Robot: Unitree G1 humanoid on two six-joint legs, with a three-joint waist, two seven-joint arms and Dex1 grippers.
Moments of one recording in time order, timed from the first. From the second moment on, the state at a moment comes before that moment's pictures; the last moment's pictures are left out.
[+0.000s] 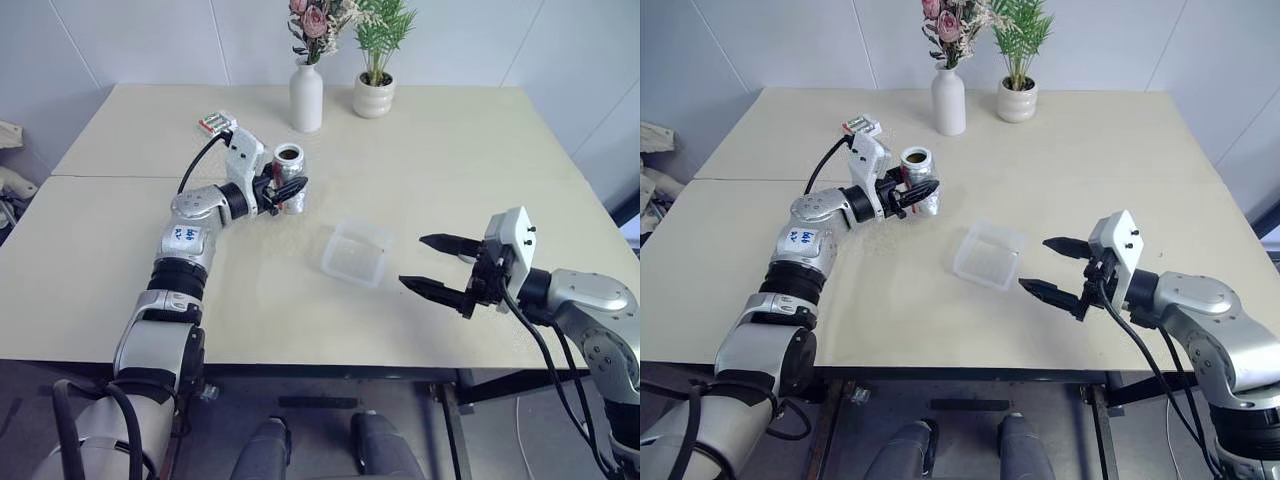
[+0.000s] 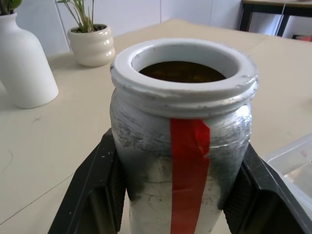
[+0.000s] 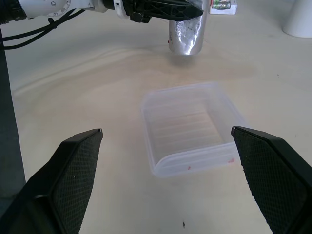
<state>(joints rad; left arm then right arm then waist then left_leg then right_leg) -1.03 0.35 0.03 0.80 -0.13 0.05 -0.69 -0.25 -0.77 -0.16 -0.39 0.65 0.61 0.85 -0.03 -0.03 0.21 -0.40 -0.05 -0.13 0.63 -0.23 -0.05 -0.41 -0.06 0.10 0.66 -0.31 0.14</state>
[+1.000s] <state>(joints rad) -1.62 0.21 -1.14 1.29 1.37 -0.55 0.46 -0.23 -0.67 -0.17 -0.42 0.66 0.59 0.74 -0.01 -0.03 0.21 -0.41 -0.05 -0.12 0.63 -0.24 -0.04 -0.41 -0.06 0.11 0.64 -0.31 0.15</state>
